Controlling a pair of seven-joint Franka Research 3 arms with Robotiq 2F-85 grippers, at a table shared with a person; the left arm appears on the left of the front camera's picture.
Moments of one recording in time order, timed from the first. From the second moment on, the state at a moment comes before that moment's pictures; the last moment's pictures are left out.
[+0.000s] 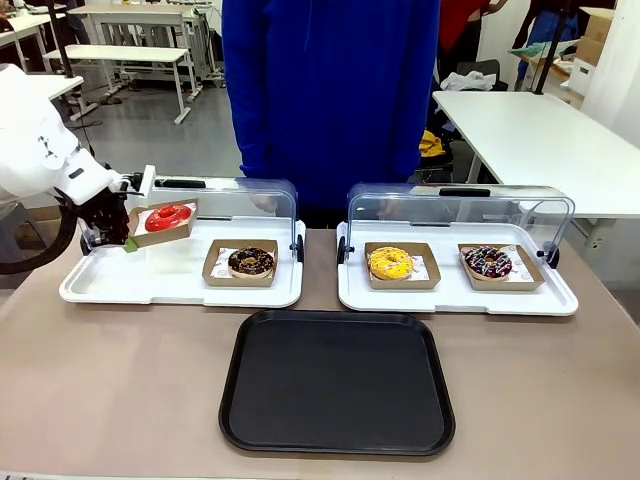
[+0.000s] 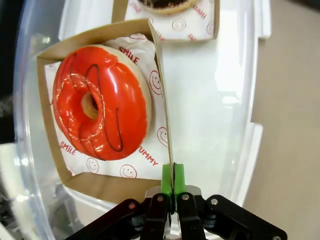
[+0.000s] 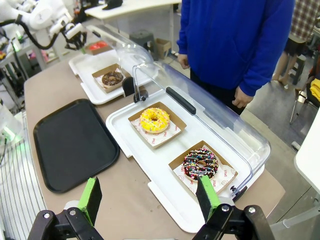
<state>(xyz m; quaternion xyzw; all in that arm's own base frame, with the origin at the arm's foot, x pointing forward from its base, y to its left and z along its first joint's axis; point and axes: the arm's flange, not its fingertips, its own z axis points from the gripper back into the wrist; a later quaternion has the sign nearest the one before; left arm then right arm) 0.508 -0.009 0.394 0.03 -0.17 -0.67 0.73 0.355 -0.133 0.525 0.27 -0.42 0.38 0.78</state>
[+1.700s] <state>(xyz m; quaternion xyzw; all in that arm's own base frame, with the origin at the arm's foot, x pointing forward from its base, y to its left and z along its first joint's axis) 0.344 -0.239 0.394 0.04 -0.13 -0.74 0.66 0.354 -0.133 0.525 0.27 -0.42 0.38 0.78</state>
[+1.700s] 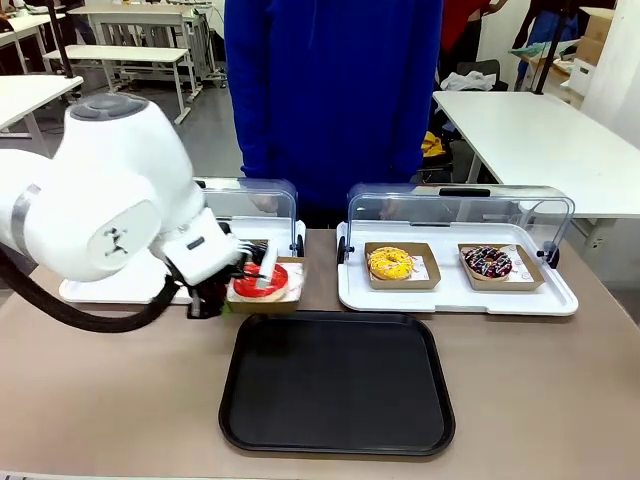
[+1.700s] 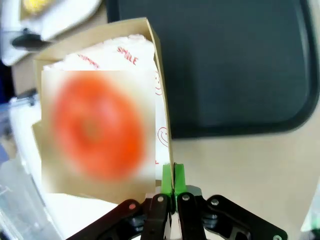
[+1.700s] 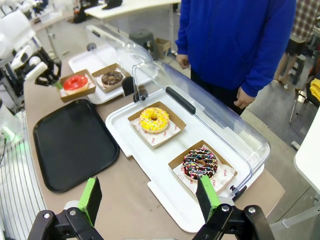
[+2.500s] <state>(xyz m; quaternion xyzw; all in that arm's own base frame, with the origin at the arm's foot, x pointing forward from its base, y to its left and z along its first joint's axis) 0.243 -0.354 0.347 0.04 -0.11 -0.72 0.68 0.354 -0.133 0.525 0.27 -0.42 0.38 0.78</state>
